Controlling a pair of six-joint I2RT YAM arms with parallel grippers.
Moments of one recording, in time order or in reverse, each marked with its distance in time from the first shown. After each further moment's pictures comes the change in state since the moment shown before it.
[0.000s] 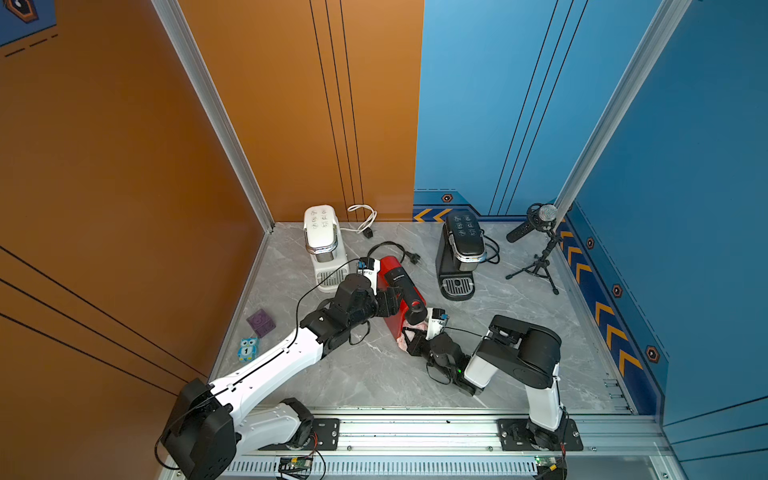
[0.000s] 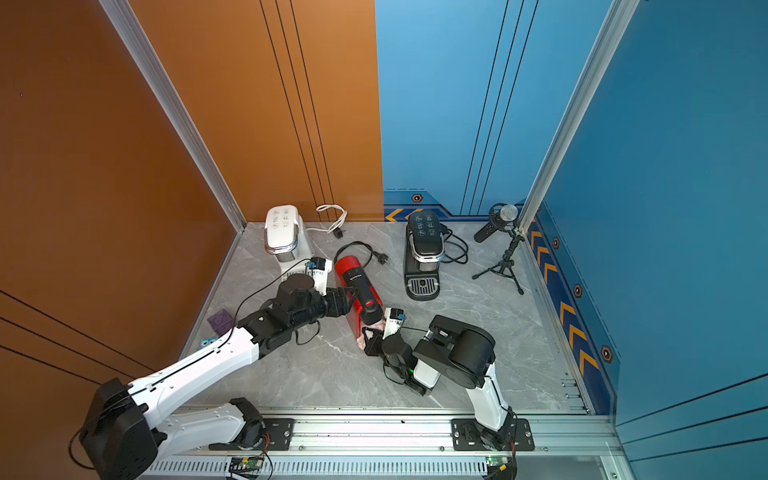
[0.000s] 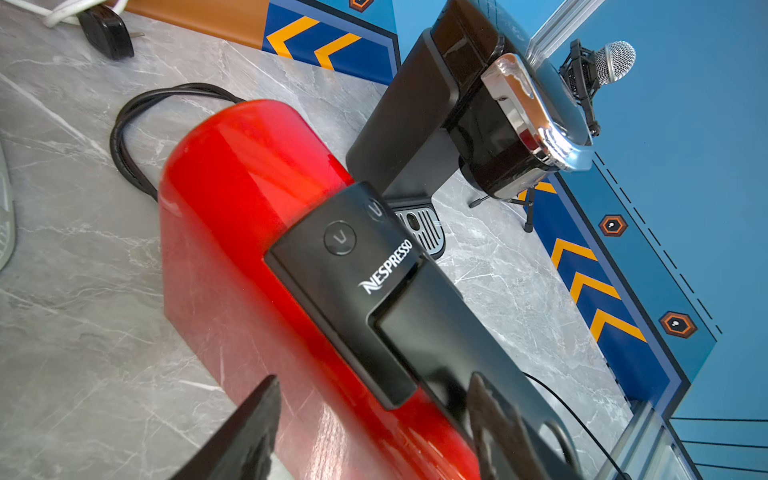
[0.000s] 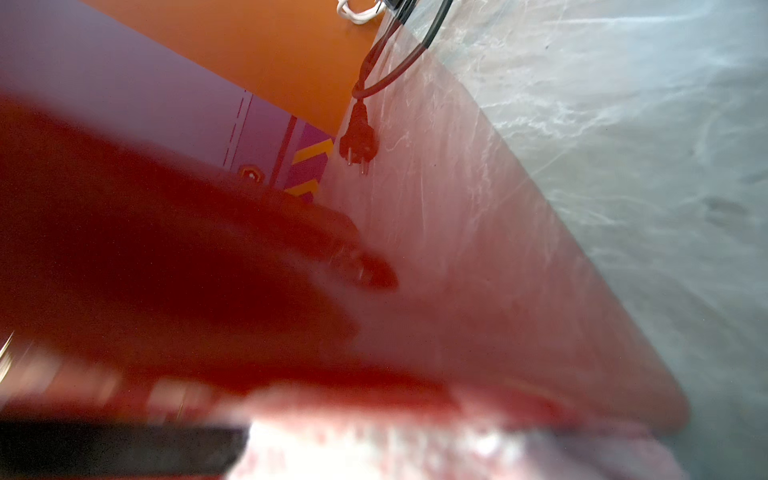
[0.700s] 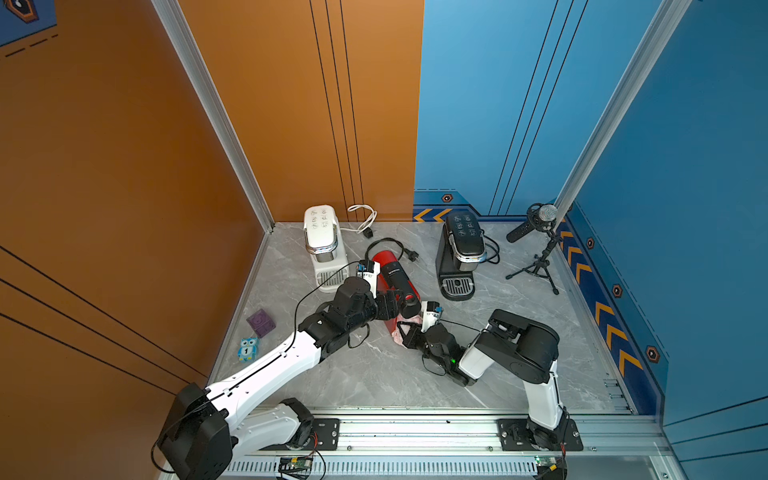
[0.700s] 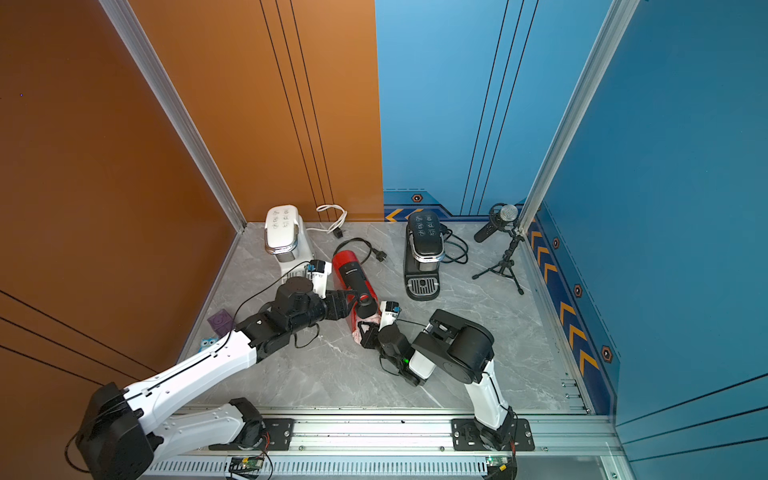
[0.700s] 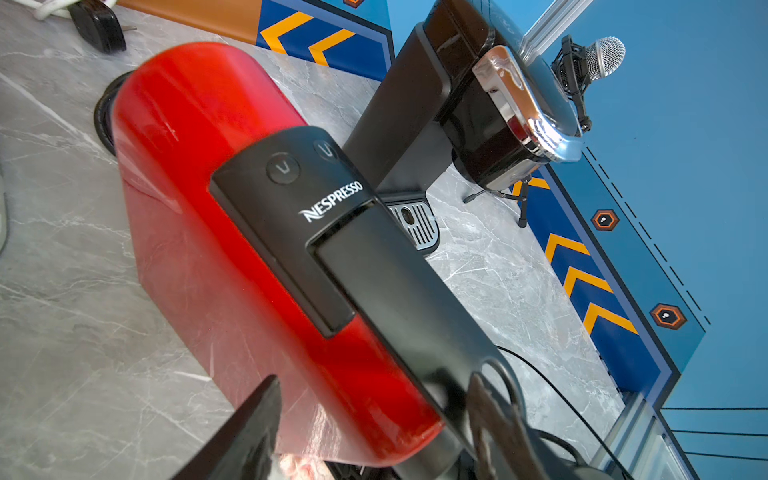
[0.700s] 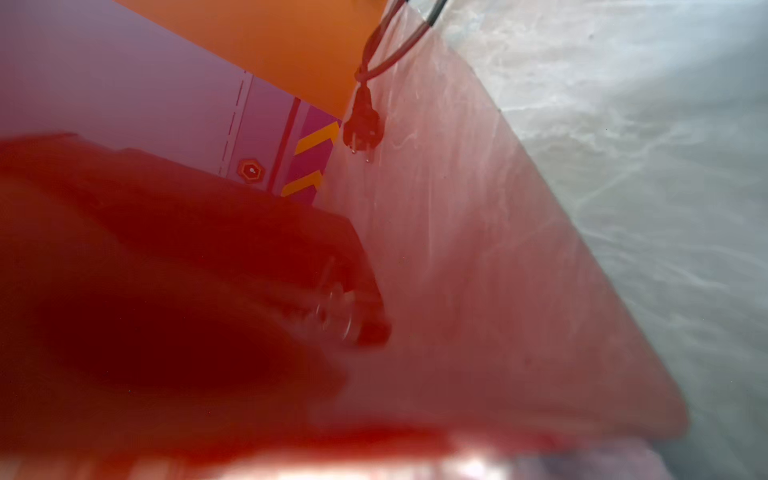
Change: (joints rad) left arm -0.013 -0.031 -0.022 -0.002 0.000 -0.008; right arm -0.050 0.031 0.093 -0.068 -0.082 0.012
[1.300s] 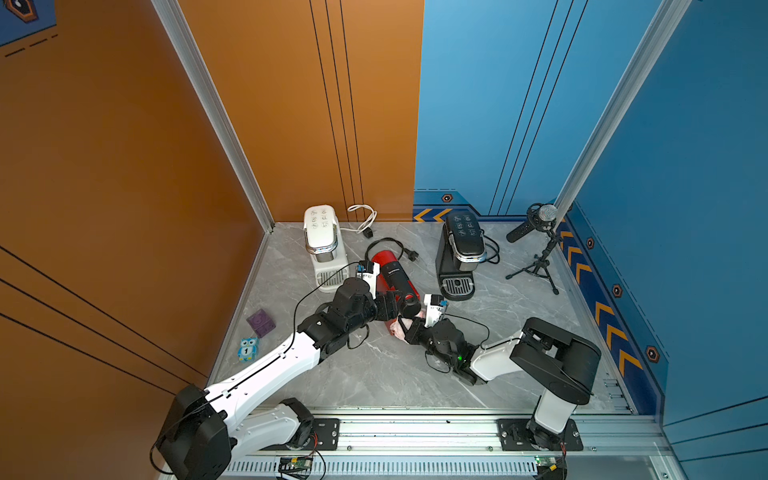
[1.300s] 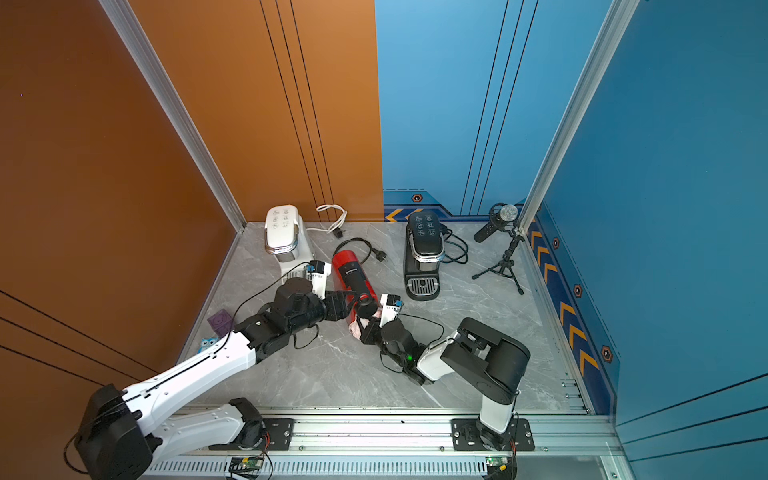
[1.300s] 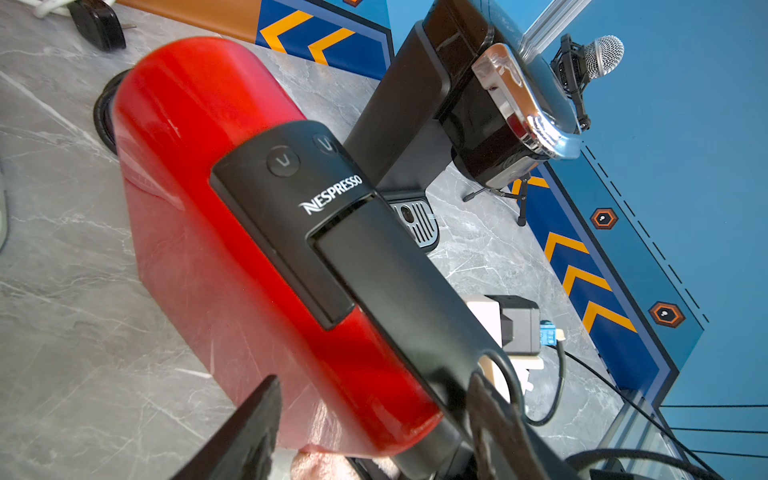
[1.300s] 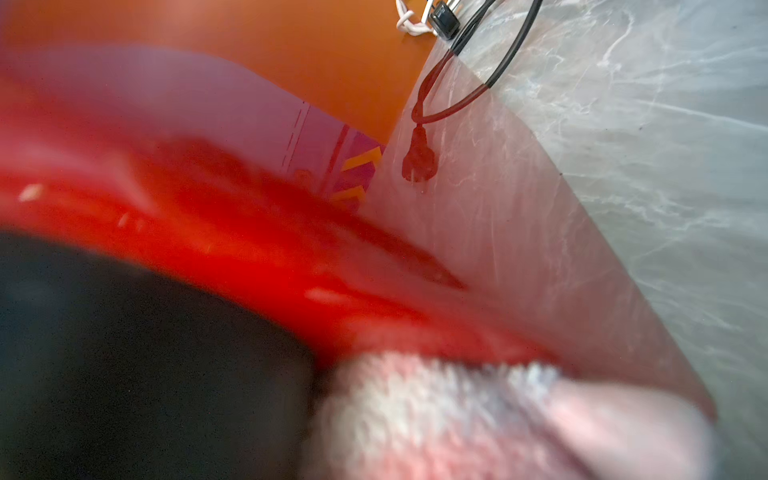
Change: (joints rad) left arm 0.000 -0.010 -0.008 -0.002 0.000 0.000; right arm 0.018 -0.250 -0.019 -0.177 0.006 -0.027
